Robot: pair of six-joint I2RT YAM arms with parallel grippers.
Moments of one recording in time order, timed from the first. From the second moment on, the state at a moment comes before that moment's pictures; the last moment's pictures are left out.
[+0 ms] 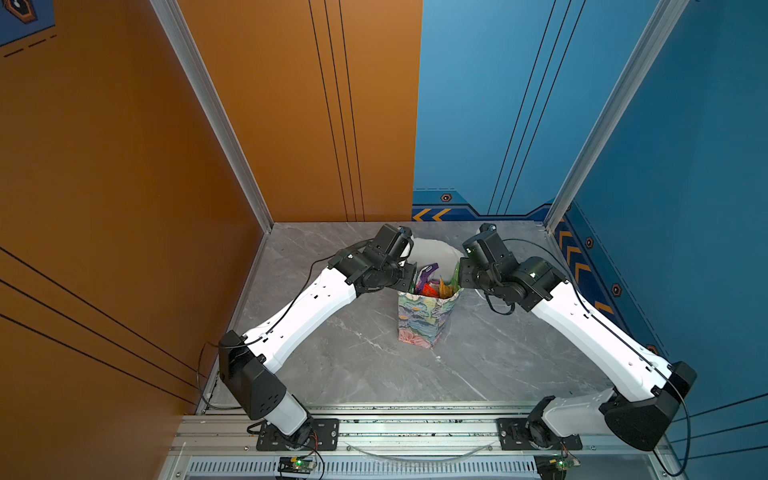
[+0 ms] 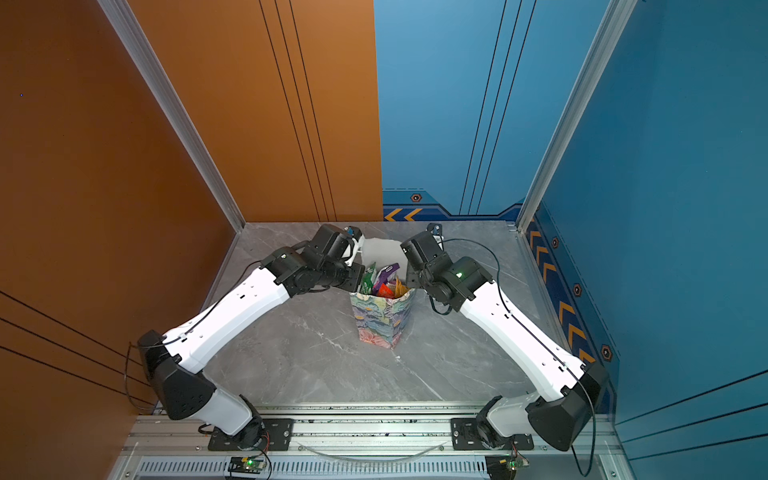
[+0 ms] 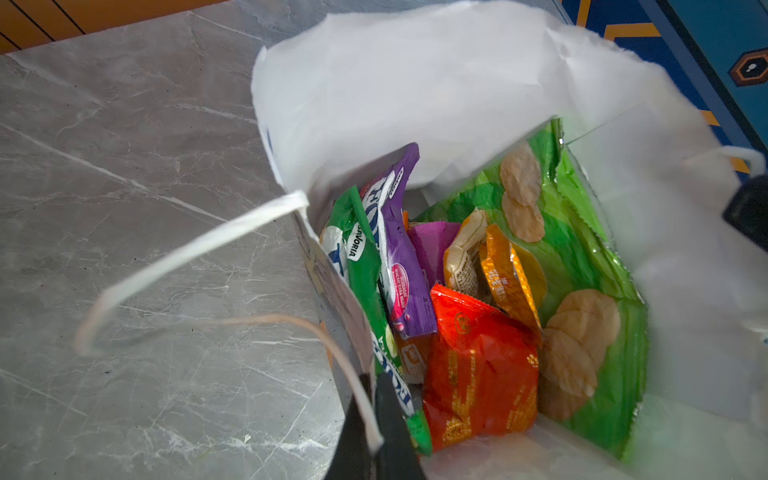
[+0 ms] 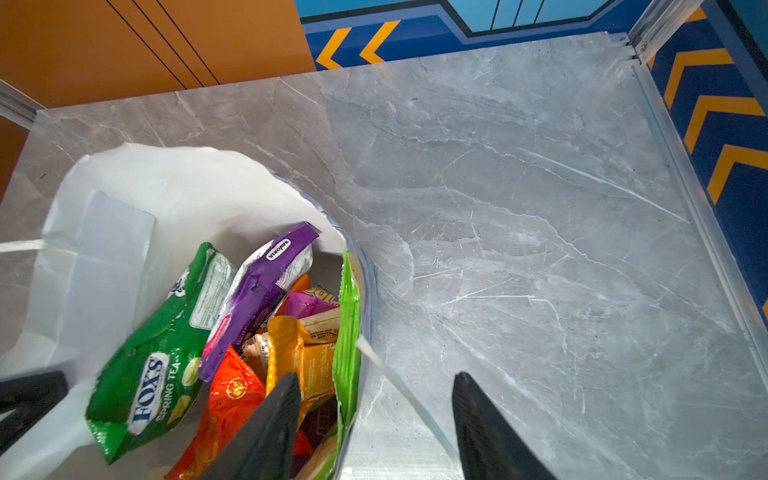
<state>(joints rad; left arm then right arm) -0.71 1.57 1.61 -0.90 -0.04 -0.32 0.67 1.39 1.51 -1.01 0.41 0.63</state>
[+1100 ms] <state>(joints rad) -0.67 1.59 1.71 -1.01 -0.07 -0.41 0.68 1.63 1.76 -1.01 0.24 0.59</state>
